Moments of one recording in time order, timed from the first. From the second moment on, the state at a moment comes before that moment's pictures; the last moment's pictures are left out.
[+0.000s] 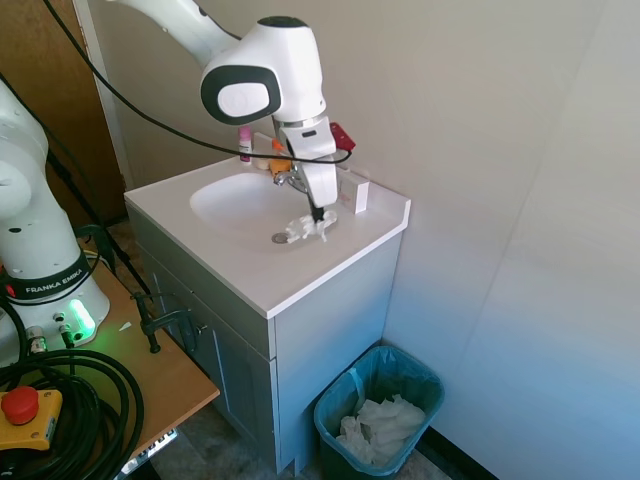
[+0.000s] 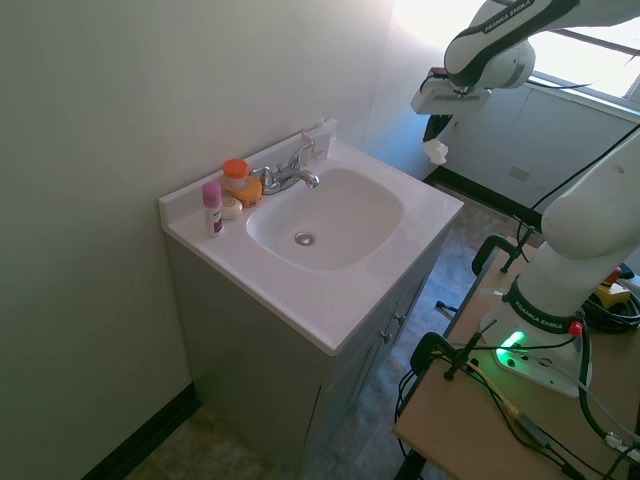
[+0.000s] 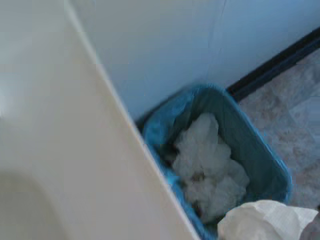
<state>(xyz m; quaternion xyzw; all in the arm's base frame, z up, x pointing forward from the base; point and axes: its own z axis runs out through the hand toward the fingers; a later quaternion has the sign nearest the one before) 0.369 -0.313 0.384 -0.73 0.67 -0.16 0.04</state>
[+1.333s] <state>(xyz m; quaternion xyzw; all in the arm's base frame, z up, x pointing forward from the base) 0.461 -0.444 0.233 -0.64 0.76 -0.12 0.02</state>
